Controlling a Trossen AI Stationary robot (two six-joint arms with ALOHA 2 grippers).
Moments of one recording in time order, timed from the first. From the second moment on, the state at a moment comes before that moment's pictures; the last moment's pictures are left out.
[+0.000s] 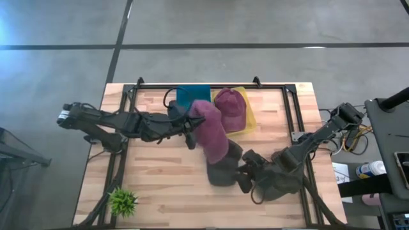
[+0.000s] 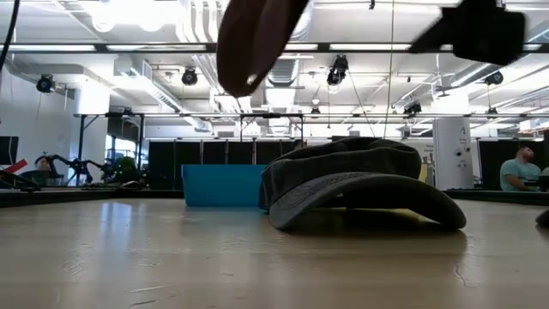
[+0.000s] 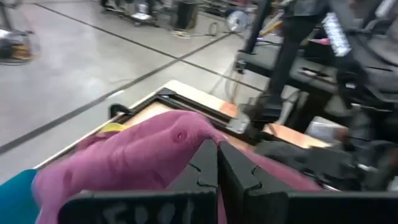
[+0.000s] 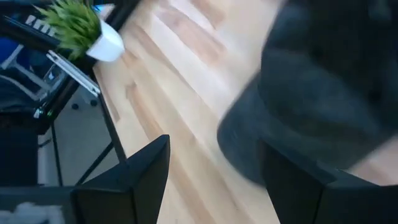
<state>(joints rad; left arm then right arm) -0.20 1.33 1.34 -0.26 -0.61 -0.38 0.60 1.41 0.96 -0.34 0.46 1.33</state>
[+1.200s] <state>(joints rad) -0.22 1.57 1.34 -0.02 -0.68 -0.35 0.72 1.36 0.75 0.00 0.94 1.44</state>
